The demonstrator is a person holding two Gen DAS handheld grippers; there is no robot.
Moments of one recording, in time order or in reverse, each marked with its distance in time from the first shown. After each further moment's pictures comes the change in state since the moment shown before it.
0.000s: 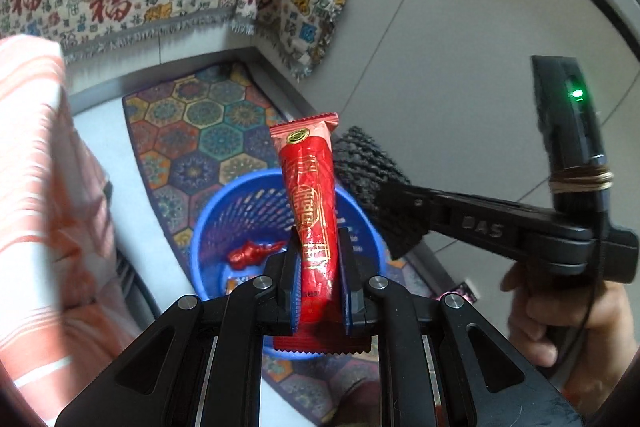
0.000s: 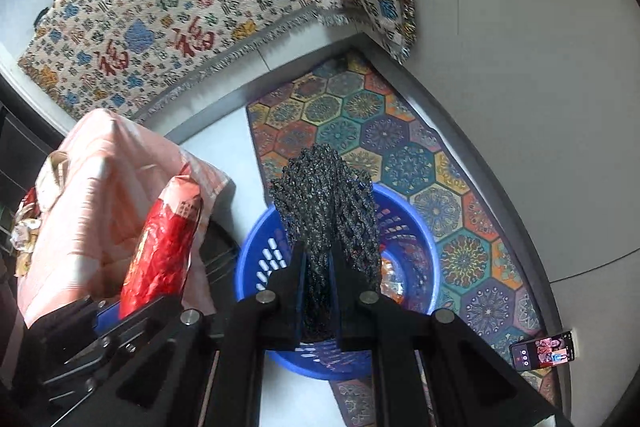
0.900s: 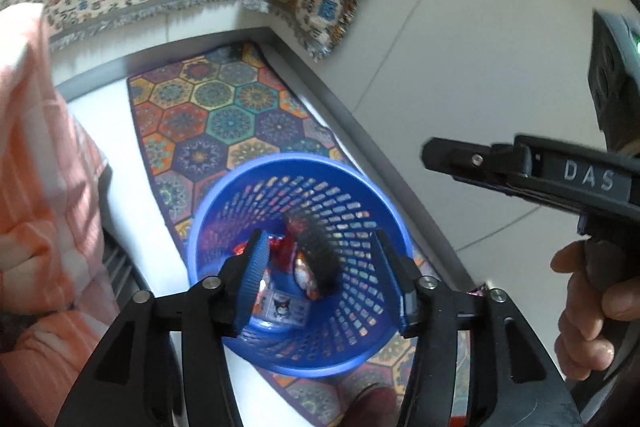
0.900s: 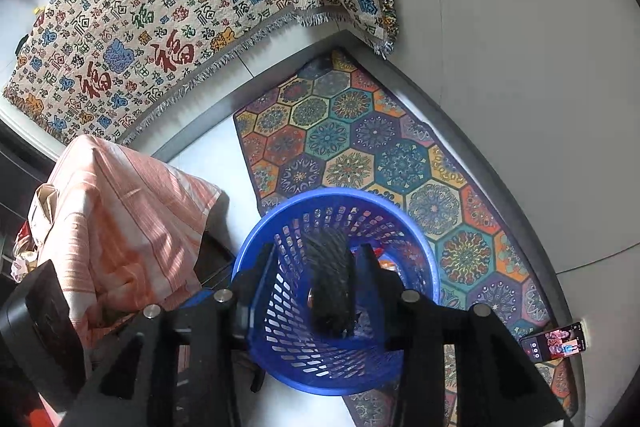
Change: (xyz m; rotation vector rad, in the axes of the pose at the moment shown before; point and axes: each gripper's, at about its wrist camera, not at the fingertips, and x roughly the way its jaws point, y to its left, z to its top) left arm 0.039 0.015 0.001 -0.046 0.035 0.042; right arm 0.011 -0.017 0.018 0.082 -0.005 -0.001
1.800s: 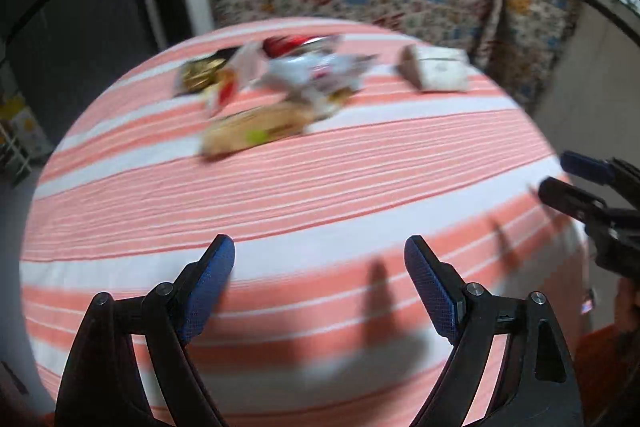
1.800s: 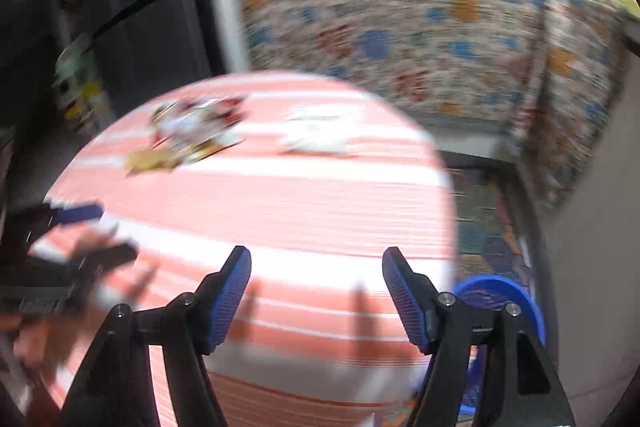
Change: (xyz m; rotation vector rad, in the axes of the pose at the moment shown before) left arm -0.311 0.257 -0.128 -0.198 -0.142 0.528; right arm -0.081 0.325 -0.155 -0.694 -0.168 0.177
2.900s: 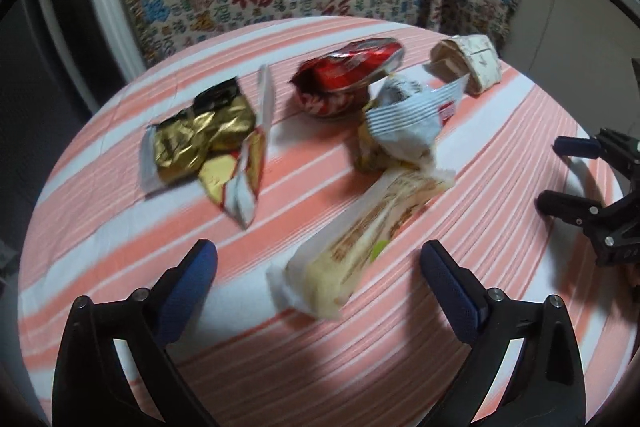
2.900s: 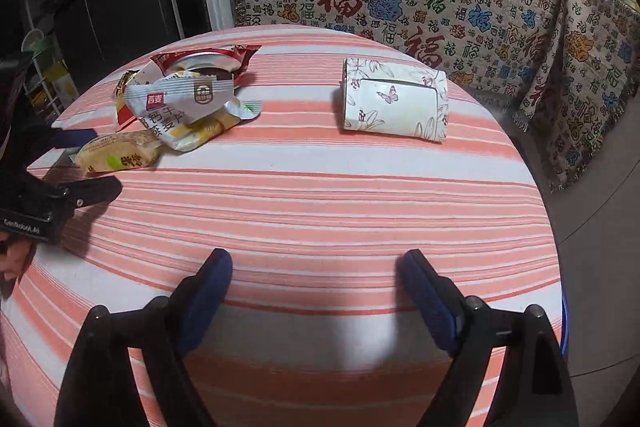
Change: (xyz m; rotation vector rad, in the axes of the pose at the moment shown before) left arm 0.081 0.057 0.074 0.326 -0.006 -0.211; right arm 0.091 0.054 0.020 0.059 0.113 -0.121
